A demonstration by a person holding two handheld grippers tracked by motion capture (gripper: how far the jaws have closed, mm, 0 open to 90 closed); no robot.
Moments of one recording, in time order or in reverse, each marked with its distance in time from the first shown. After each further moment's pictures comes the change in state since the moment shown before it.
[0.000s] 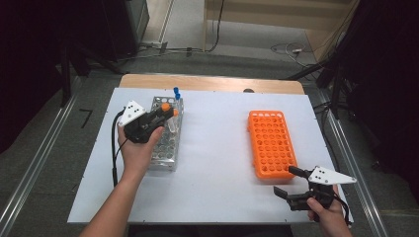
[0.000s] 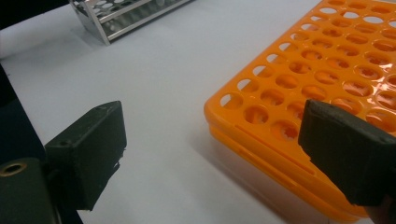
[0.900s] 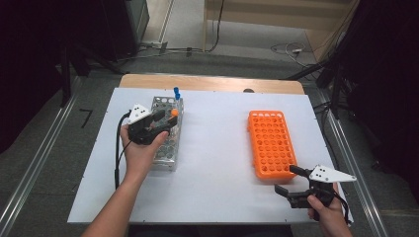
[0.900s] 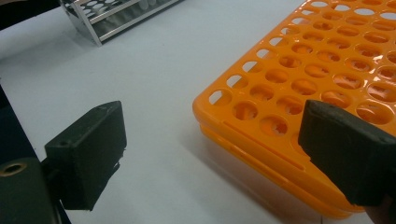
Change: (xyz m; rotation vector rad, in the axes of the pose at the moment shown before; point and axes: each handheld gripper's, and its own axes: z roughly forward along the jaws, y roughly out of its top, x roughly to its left) left arm 0.000 -0.012 0.004 0.142 0.036 -0.048; right arm -0.007 -0.003 0.002 -0.001 -0.008 0.025
